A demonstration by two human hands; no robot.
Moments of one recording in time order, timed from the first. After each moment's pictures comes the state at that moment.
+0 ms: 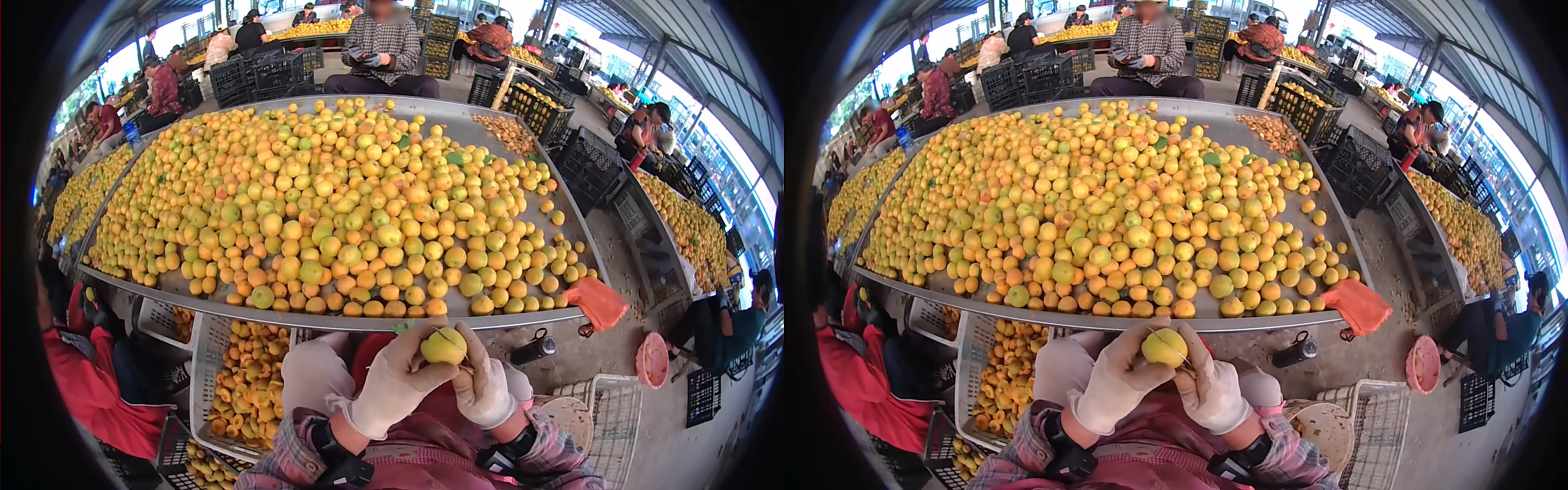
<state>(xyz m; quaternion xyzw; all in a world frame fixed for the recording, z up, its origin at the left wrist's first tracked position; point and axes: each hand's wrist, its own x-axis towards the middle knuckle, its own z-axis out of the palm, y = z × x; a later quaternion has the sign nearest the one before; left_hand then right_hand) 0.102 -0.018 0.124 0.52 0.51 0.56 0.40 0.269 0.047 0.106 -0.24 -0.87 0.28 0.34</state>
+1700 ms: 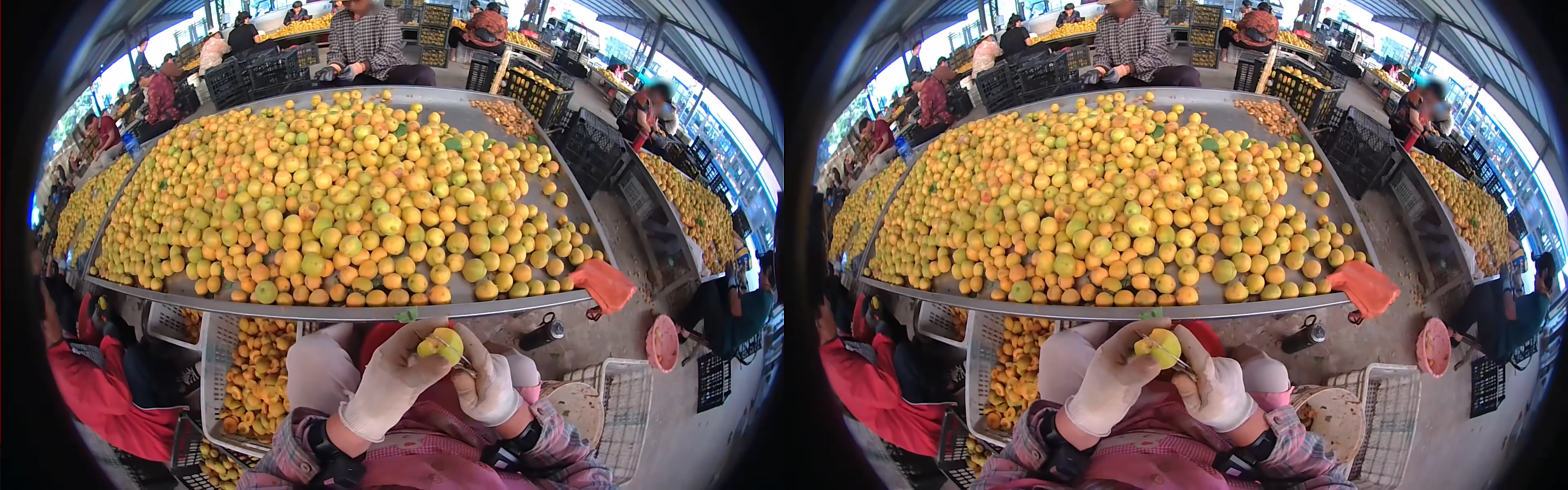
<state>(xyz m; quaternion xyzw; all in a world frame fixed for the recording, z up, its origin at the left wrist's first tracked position) 0.108 -0.034 0.134 0.27 0.39 0.63 0.62 0.277 0.038 0.095 -0.21 -0.87 0.25 0.37</state>
